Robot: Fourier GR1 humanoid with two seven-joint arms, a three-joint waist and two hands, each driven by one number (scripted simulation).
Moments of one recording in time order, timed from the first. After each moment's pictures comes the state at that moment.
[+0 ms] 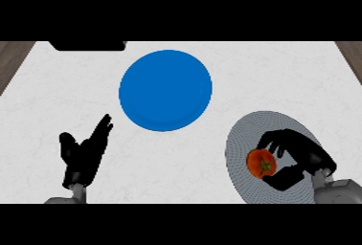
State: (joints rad) left arm 0.00 0.13 -0.09 -1.45 0.12 0.08 0.21; right arm -0.12 -0.42 0.25 -1.60 0.43 0.42 0.45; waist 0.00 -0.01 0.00
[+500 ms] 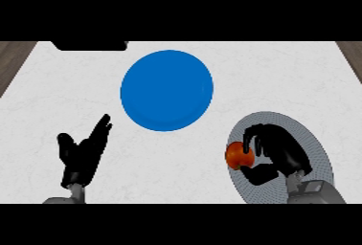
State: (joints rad) left arm 0.00 0.13 -0.07 -1.45 0.12 0.05 0.20; right arm -0.15 -0.28 0.32 -1.69 0.63 0.26 0.47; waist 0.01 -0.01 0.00
